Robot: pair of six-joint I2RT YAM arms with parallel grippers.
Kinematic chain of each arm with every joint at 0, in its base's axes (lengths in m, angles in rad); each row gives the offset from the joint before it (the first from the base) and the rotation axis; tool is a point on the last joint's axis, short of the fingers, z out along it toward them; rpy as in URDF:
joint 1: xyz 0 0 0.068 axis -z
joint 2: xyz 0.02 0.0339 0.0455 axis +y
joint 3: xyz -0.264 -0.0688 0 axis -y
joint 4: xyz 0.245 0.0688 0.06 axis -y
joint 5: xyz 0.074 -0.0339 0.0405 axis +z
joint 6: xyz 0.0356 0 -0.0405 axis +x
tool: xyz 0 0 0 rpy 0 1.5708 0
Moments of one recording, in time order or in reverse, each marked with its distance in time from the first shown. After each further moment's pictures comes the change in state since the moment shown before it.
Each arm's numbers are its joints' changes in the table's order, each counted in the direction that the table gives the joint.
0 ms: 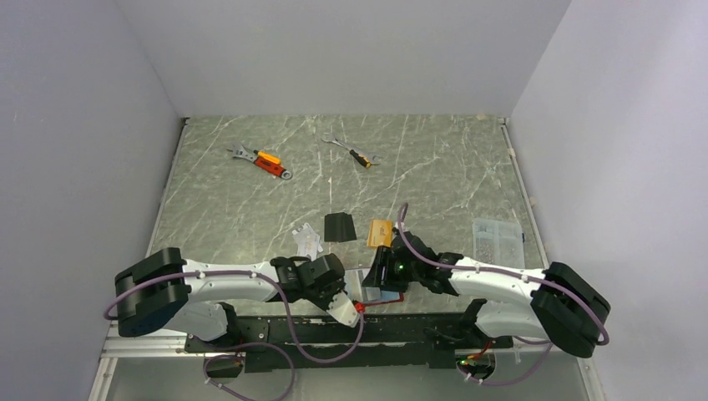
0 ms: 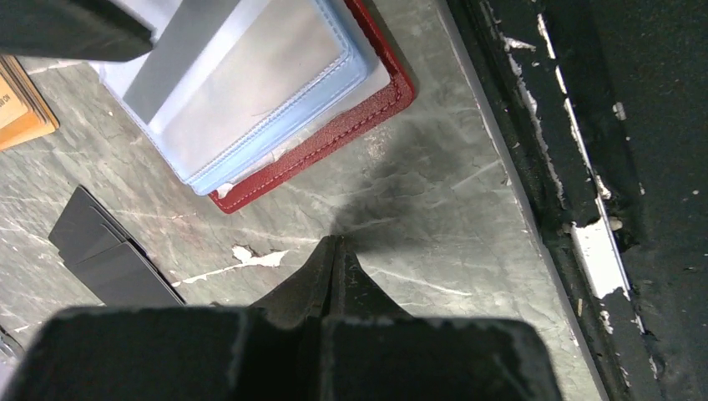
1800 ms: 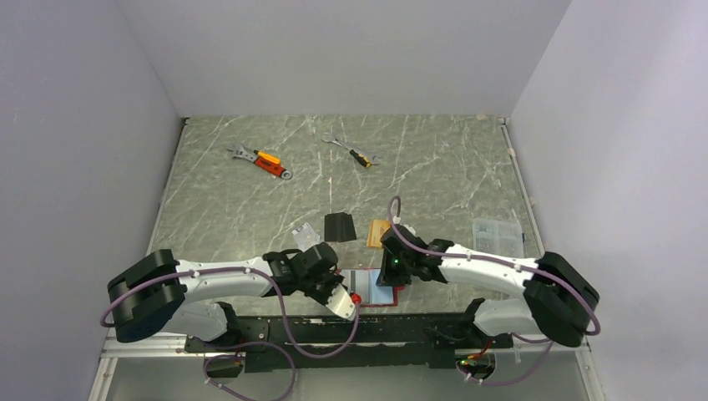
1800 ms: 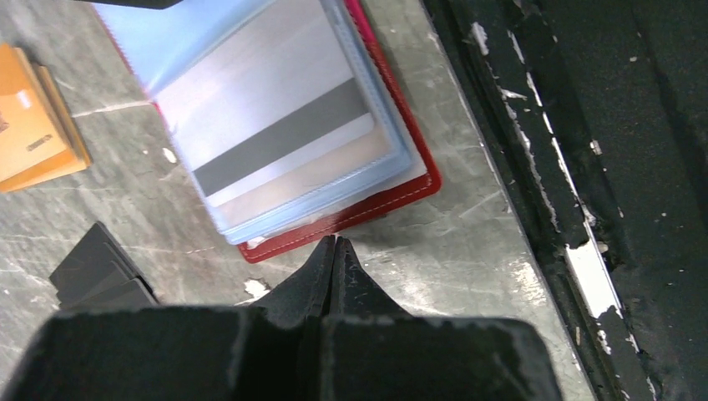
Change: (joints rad) left arm -0.115 -0.048 -0.027 0.080 -0.227 0.026; right arm -0.020 0.074 0.167 -0.294 -0.119 -0.052
